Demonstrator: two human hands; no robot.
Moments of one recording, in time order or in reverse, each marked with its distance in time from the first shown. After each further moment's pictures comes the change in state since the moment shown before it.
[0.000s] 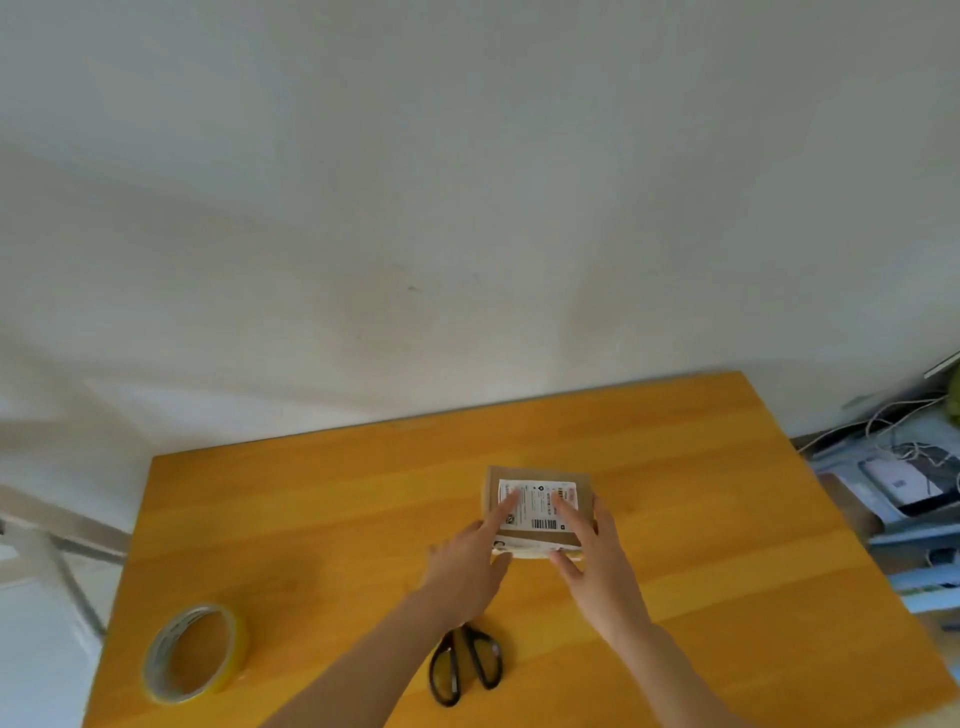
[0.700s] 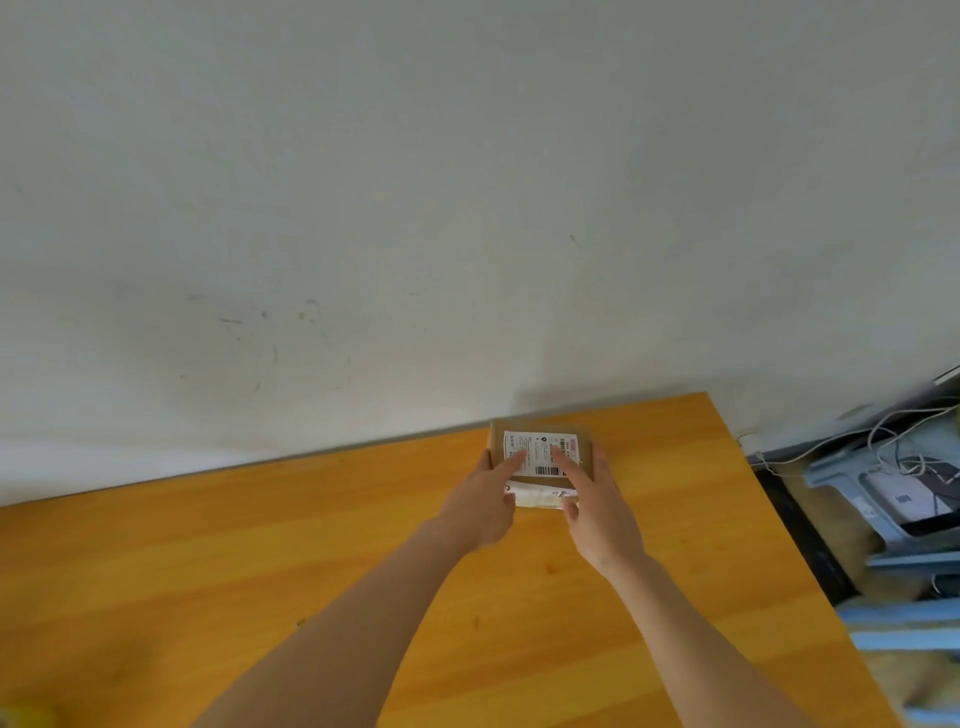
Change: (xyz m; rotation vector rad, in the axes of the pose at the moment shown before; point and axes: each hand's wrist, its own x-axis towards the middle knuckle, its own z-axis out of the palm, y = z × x) left_hand 0.194 0.103 0.025 0.033 -0.056 -0.081; right_hand 0.154 0.098 -0.102 -0.272 0.016 -0.021
